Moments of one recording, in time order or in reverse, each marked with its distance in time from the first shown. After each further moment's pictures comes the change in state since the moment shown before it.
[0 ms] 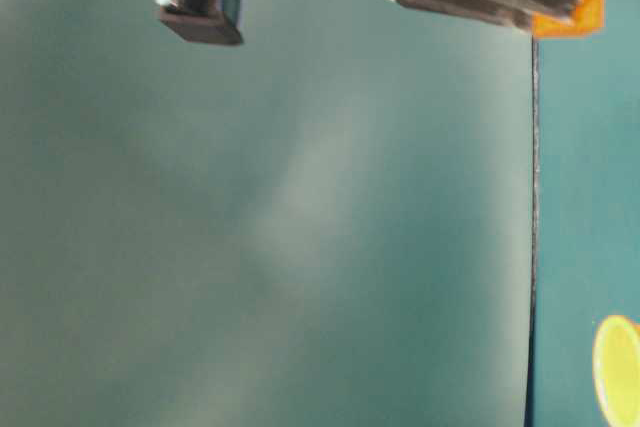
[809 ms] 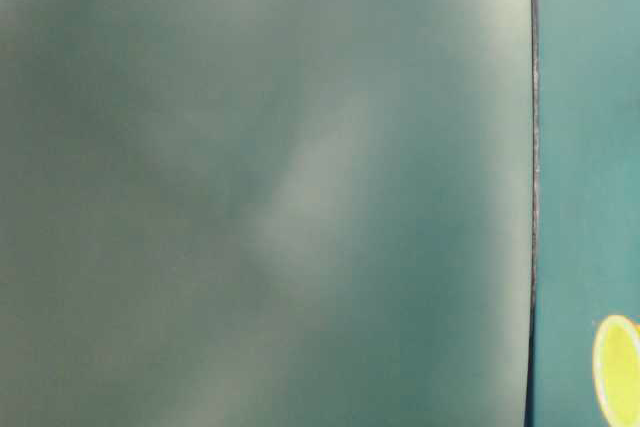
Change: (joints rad) left arm 0.002 -0.002 0.000 0.000 0.000 0.000; right arm 0.000 -0.454 0.130 0.002 0.319 0.003
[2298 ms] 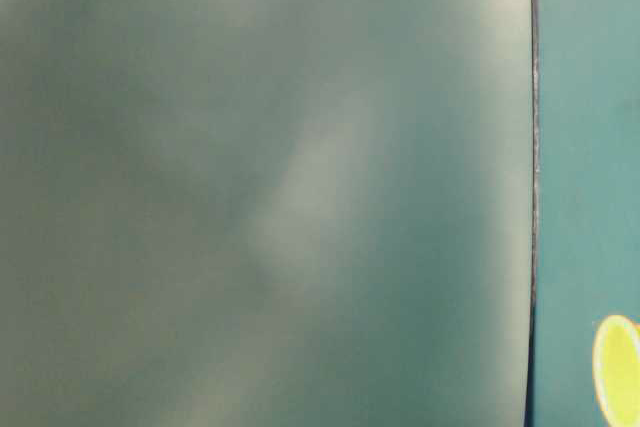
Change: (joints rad) left arm 0.000 0.003 0.000 0.000 0.000 0.000; right arm 0.002 -0.502 0.081 0.006 0.518 0.083
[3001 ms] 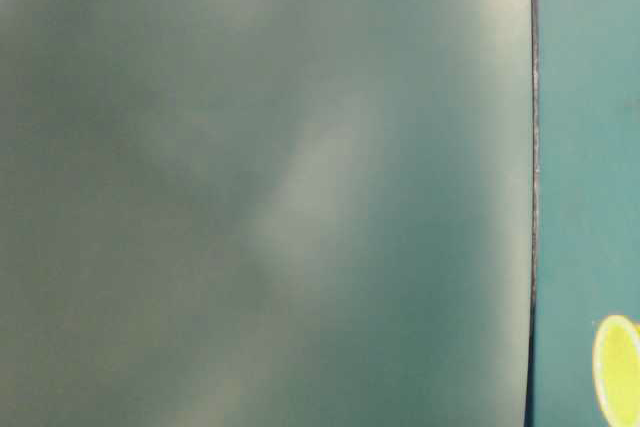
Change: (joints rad) left arm 0.000 0.000 0.000 0.000 0.000 0.000; right arm 0.000 -0.028 0.020 0.000 0.006 0.000
